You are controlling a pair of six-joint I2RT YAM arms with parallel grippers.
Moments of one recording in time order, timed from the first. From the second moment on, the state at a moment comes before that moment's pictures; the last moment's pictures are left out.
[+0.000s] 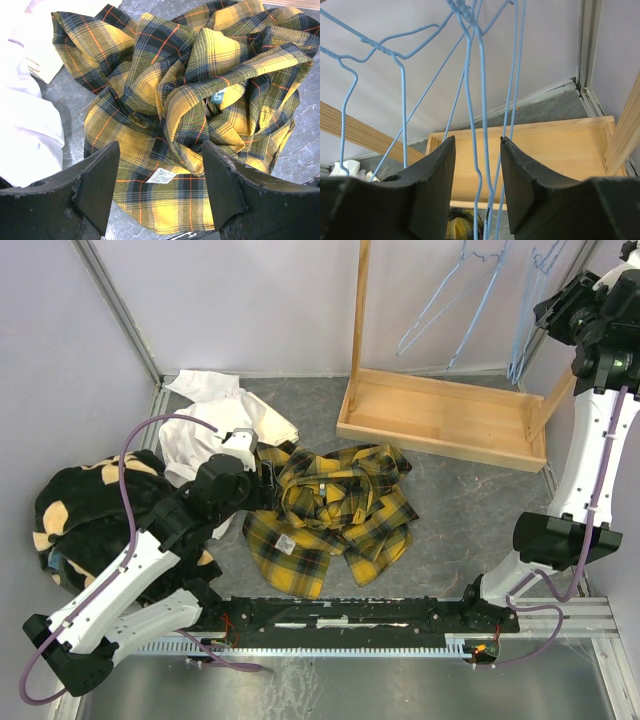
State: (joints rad) left arm -0.69 0.85 0.95 -0.67 -0.25 -0.40; right arm -0.30 1.68 2.21 -0.70 -0.22 0.36
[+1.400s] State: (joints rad) left arm -0.69 0.84 0.94 -0.68 -0.25 -0.40; right arm -0.30 1.80 2.20 -0.72 -0.27 0.35
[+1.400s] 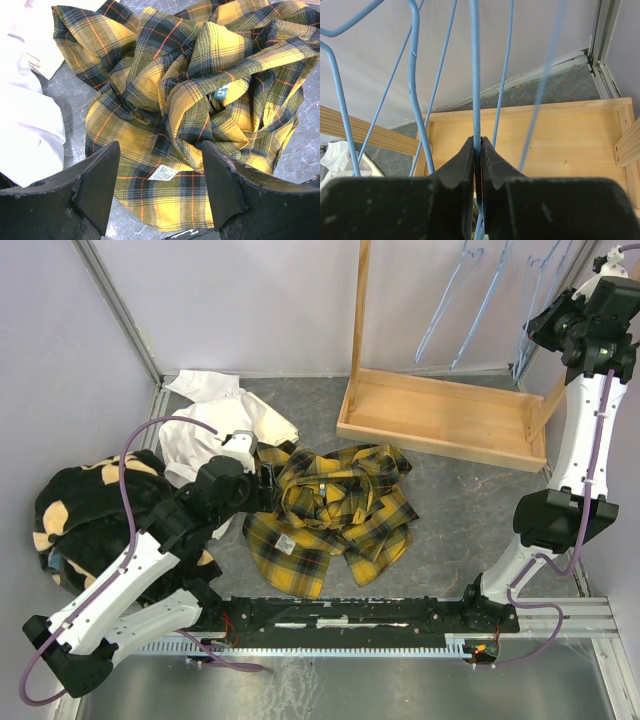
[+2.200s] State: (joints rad) left arm -0.69 0.84 0.94 -0.68 -0.26 -0.40; right arm -0.30 1.55 2.11 -0.70 -0.24 0.29
